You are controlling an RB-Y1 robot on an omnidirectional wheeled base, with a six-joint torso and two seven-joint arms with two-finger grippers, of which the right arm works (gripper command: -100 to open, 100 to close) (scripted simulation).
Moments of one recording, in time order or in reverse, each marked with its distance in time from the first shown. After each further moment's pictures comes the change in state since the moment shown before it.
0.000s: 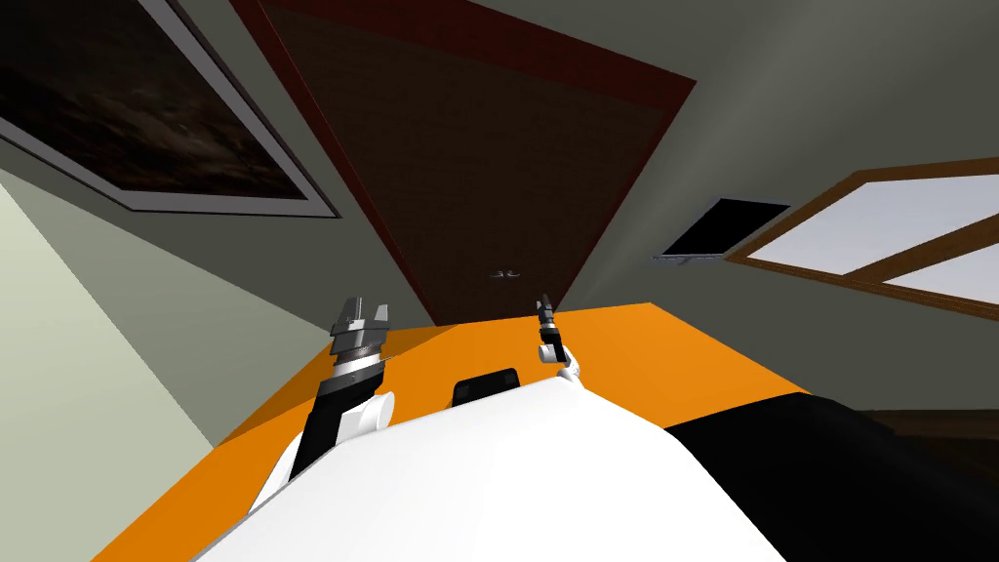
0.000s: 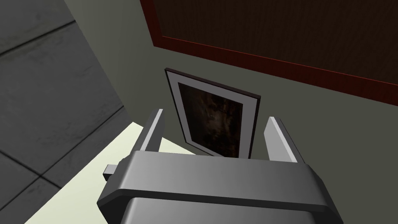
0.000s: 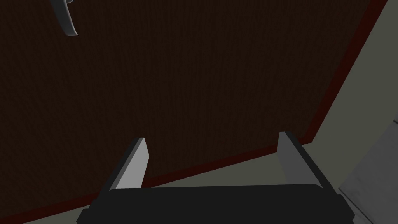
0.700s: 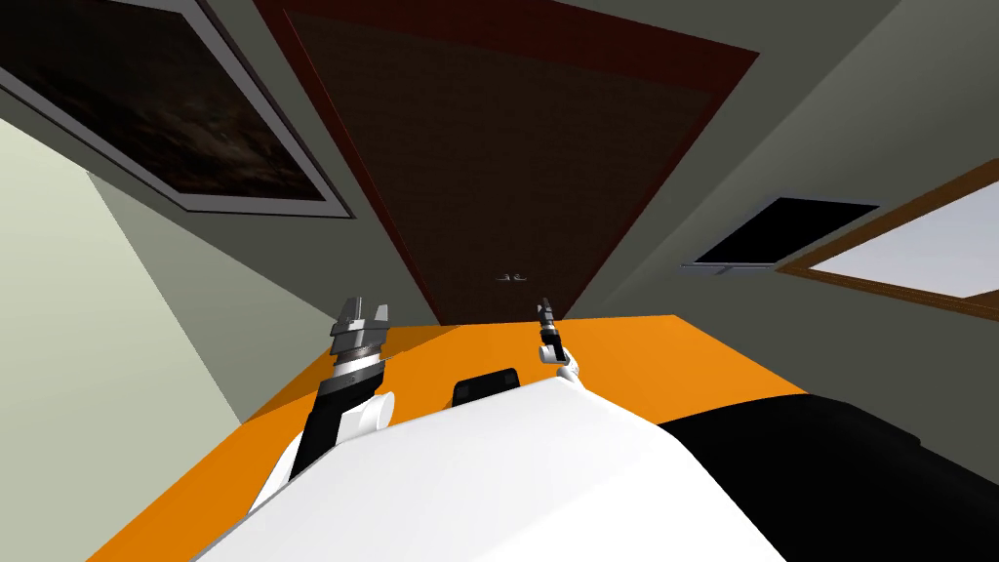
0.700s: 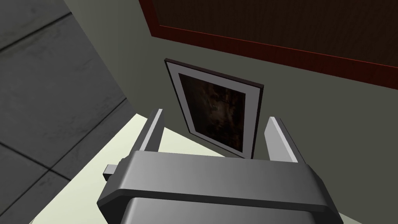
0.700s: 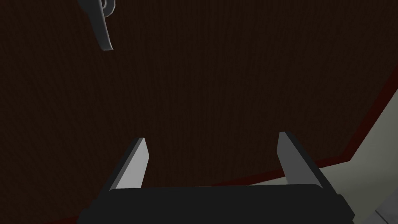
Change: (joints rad) arm -0.058 -0.013 -0.029 0.161 -0.020 -0.008 -0.005
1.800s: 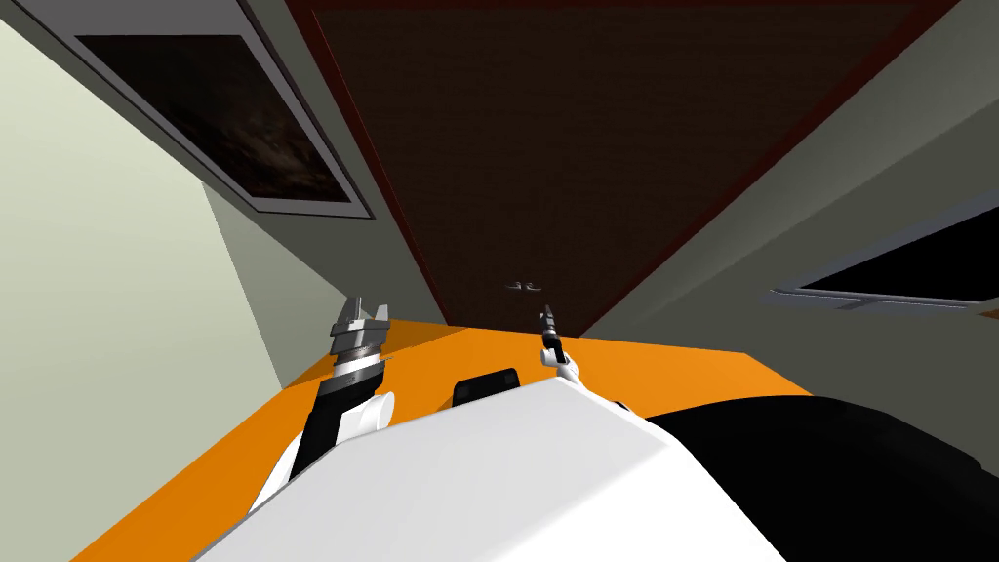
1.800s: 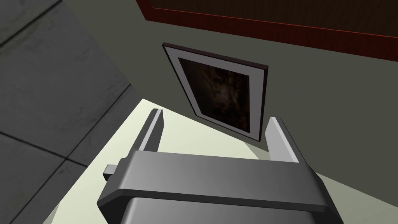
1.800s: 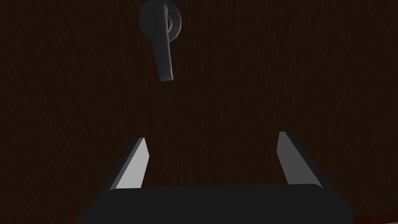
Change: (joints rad) arm -0.103 -0.026 -0.051 0.315 -0.038 -0.038 -0.016
